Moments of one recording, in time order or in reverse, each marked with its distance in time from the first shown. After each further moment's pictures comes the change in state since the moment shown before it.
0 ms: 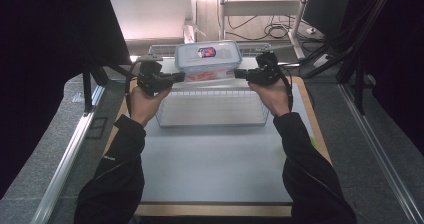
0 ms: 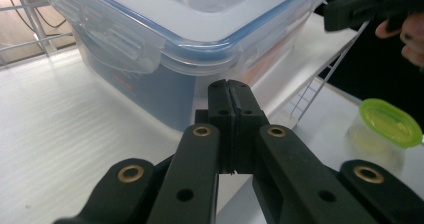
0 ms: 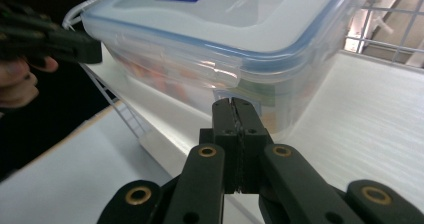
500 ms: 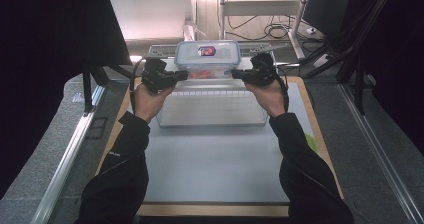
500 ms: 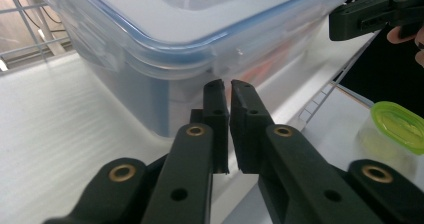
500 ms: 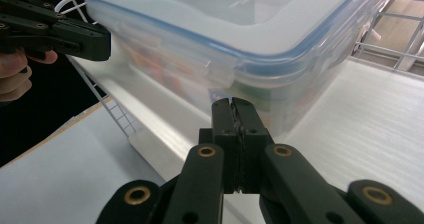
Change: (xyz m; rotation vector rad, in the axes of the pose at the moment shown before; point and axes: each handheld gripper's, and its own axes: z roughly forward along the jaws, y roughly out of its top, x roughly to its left) left arm -0.006 0.000 0.008 0.010 -0.009 0.012; right arm 0.006 -0.001 0.005 -0.001 -0.023 -0.037
